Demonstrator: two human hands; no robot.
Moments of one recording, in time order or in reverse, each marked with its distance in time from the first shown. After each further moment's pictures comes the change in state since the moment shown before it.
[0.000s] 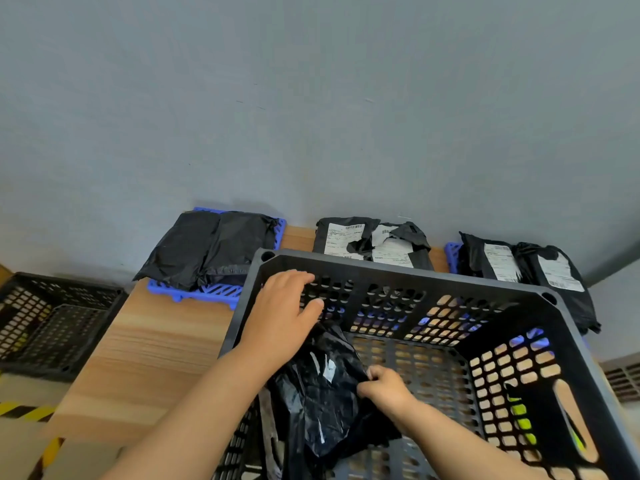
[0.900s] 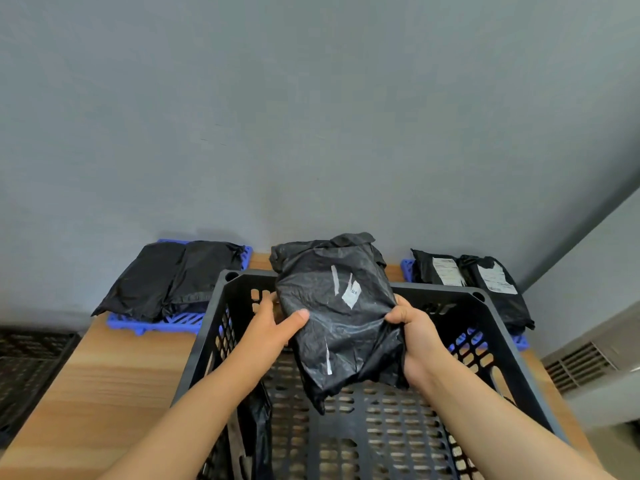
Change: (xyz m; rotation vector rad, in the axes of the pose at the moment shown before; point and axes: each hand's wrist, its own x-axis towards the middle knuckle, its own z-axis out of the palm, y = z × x) left_hand -0.012 0.034 0.012 -0.815 -0.177 -0.293; right_hand -0.101 -0.084 -0.094 1.072 -0.025 -0.277
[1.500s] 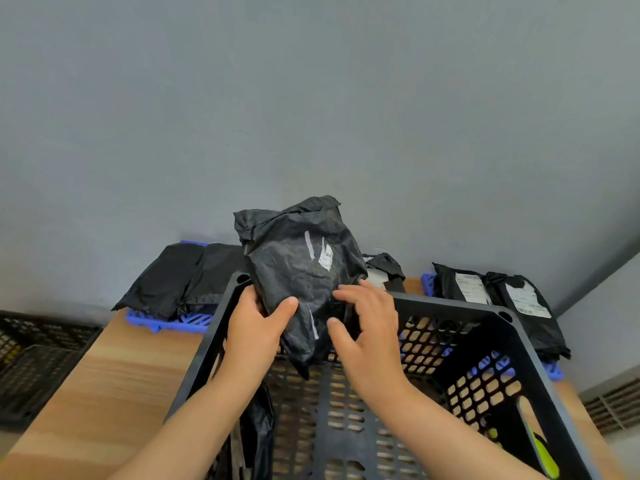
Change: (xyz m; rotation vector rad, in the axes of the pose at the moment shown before) left_hand -0.008 0.014 0.001 0.003 0.464 0.216; right_hand 0.005 0.043 0.038 -1.158 0.013 -0.993
